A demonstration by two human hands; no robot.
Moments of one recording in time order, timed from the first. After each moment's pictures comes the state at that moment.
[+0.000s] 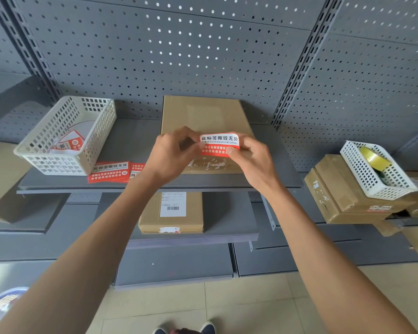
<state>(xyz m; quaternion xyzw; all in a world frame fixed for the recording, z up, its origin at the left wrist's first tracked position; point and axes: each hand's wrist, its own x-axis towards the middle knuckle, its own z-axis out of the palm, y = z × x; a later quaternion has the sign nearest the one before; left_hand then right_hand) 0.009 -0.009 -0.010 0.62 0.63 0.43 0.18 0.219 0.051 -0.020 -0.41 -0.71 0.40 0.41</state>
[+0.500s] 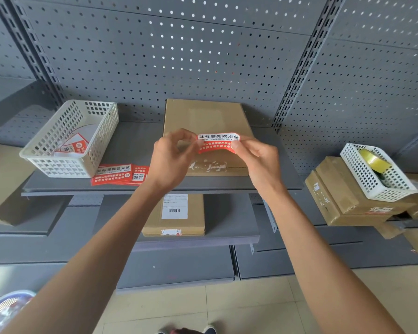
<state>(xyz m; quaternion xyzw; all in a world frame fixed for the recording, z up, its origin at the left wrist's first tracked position) 0.018 -0.025 -0.003 0.55 0.61 0.53 0.22 0.214 0.032 -0.006 -0.38 -0.62 0.48 0.49</state>
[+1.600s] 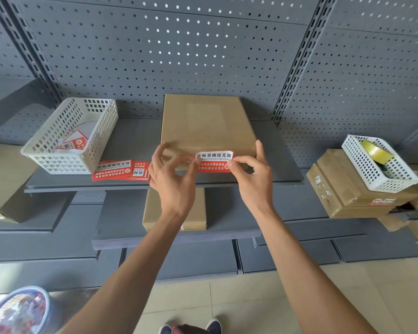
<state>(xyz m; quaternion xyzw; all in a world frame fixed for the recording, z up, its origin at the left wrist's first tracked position) 0.061 -0.057 -0.052 0.40 0.69 0.58 0.15 0.215 -0.001 -0.045 -0.51 -0.63 0.35 0.47</state>
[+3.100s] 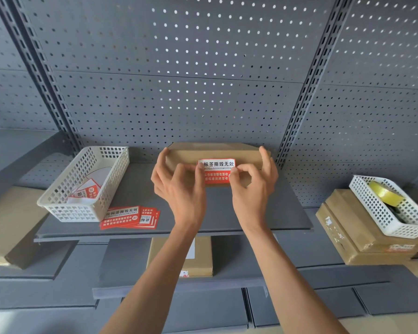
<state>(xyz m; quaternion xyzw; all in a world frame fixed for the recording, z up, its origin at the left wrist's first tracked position) 0.055 0.009 -0.003 0.39 0.66 0.64 0.00 0.169 0.052 -0.004 -0.50 -0.63 0.15 0.57</state>
